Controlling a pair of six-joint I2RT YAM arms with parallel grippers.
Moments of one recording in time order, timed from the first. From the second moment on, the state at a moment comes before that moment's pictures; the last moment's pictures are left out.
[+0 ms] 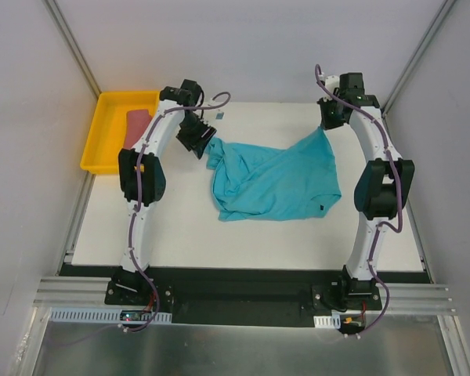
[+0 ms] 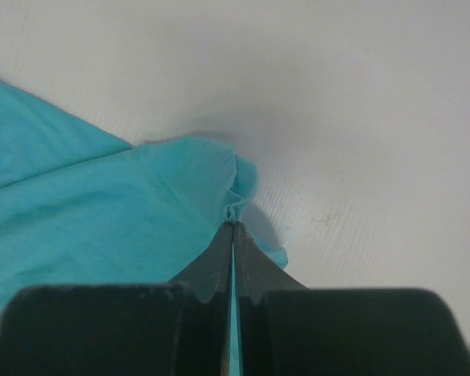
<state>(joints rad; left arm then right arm) -0.27 2.35 2.31 -1.36 0.22 0.47 0.06 2.09 2.00 -0.77 -0.16 -0.27</state>
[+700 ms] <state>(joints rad) -0.33 2.54 2.41 -1.21 0.41 0.27 0.06 2.02 1.86 -0.79 -0.19 -0.24</state>
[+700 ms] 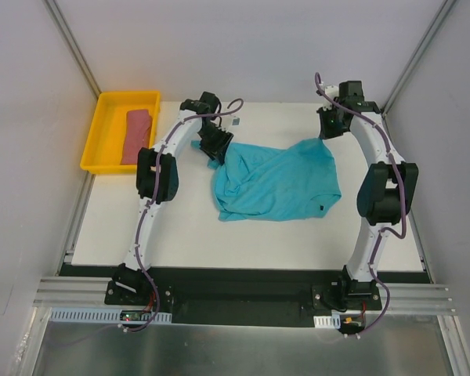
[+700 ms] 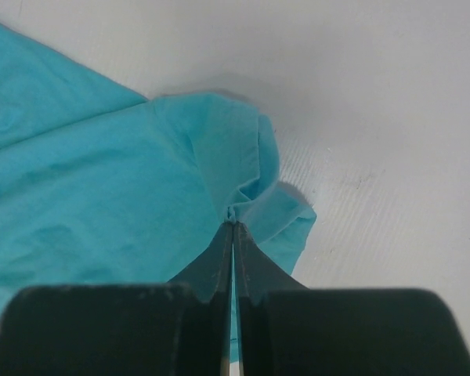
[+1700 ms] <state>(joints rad) -0.31 2.43 2.27 -1.12 0.34 0.28 0.12 1.98 1.80 -0.79 -0.17 -0.26</state>
